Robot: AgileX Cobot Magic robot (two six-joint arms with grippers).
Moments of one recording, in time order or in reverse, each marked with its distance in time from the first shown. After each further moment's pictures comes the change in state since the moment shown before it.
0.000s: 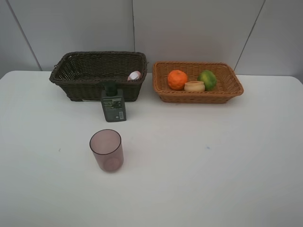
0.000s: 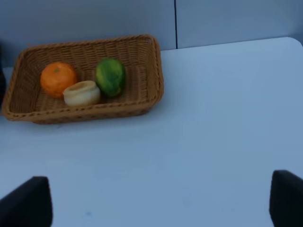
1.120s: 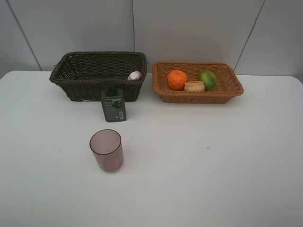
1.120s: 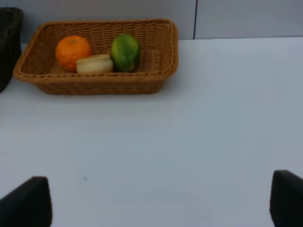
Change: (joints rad) left arm 0.000 0.000 0.000 0.000 0.000 0.000; right arm -0.035 -0.445 0.288 0.103 0.040 -0.161
